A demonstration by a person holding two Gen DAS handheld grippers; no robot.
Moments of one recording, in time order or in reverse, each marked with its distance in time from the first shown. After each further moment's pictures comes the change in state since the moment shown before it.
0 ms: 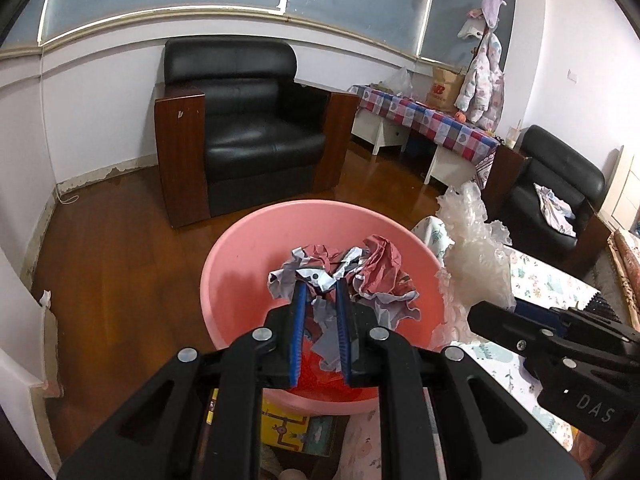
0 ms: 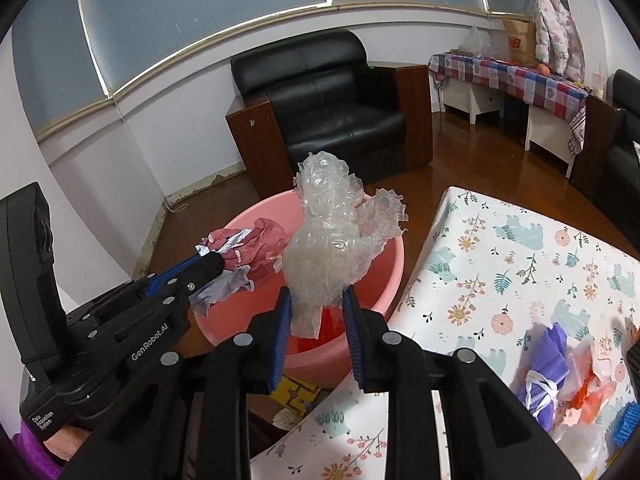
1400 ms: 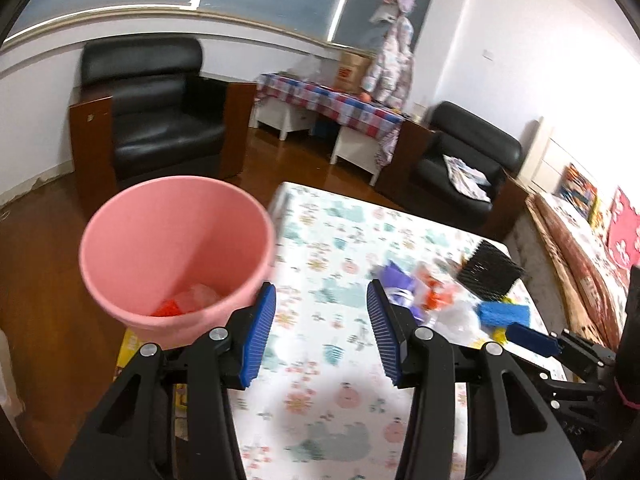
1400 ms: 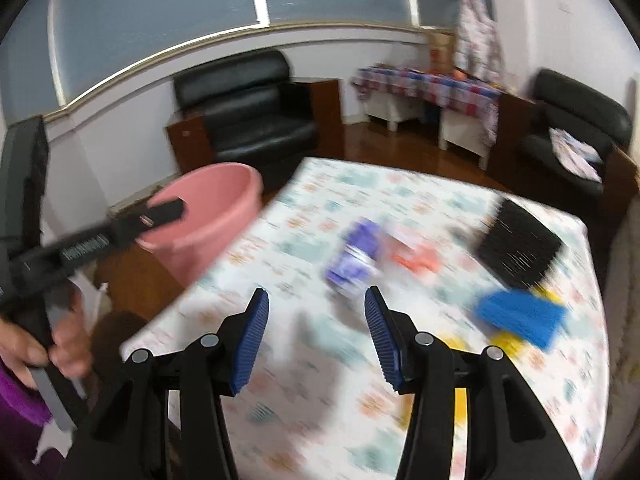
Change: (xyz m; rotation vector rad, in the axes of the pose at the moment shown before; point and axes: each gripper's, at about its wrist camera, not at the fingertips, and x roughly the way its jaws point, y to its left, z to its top) left arm -0.062 -0.107 -0.039 0.107 0.040 -0.315; right arm -0.179 -0.097 -0.137 0.098 -0.069 -0.275
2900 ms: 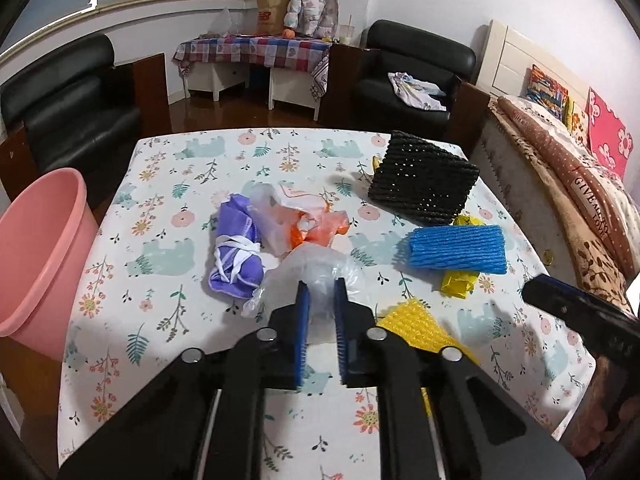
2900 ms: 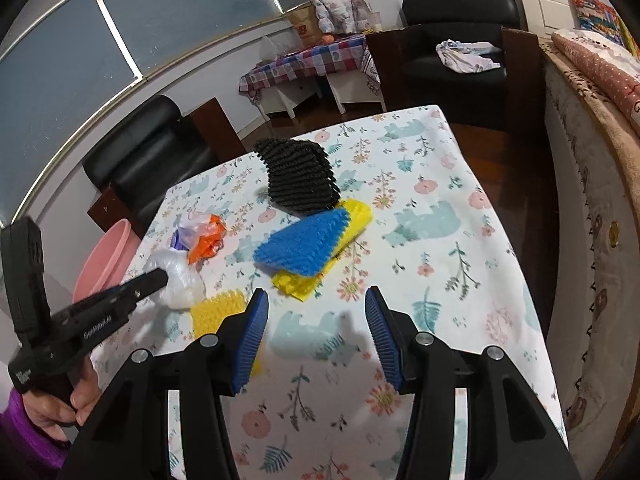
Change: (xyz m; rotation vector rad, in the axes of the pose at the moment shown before) left arm 0.103 -0.139 -0.043 0.228 0.207 -0.070; right arm -0.017 -0.165 -0.036 0.396 -0.011 -0.086
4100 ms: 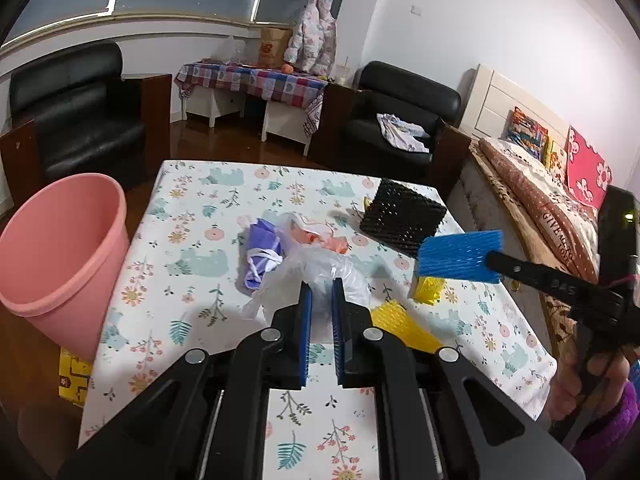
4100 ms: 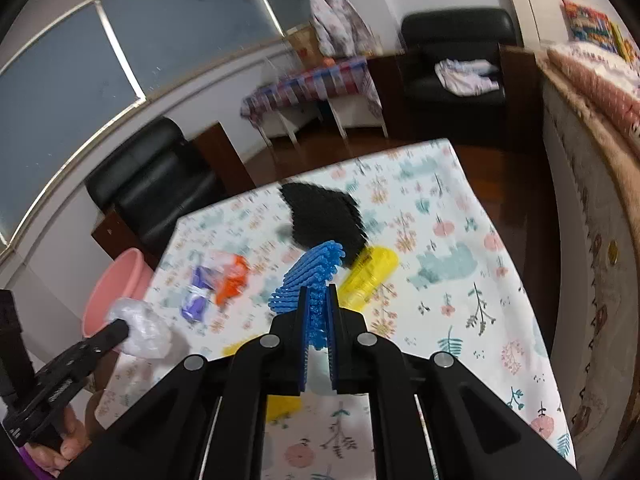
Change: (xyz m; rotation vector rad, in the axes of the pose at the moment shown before) left arm -0.069 0.027 -0.014 -0.056 -0.139 -0.077; right arm -0.024 0.033 0.016 -0.006 -0.117 0.001
